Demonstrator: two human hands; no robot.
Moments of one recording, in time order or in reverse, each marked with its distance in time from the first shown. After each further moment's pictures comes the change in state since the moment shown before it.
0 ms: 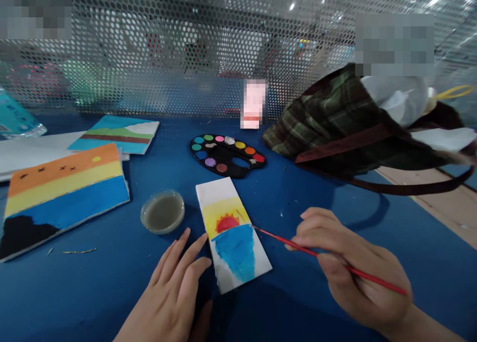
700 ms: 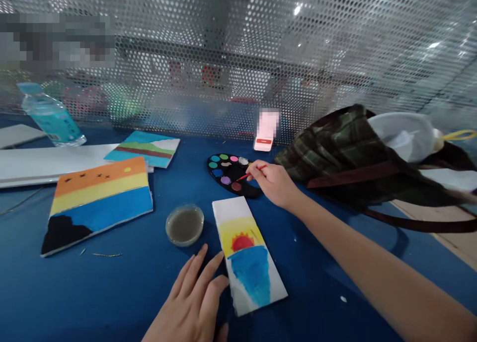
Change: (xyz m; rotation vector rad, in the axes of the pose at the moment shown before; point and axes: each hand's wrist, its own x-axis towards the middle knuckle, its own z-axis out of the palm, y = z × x) left_hand 0.005 -0.003 -0.001 0.076 0.043 0.023; right_hand 0.122 0.079 0.061 -0.103 -0.203 0.191
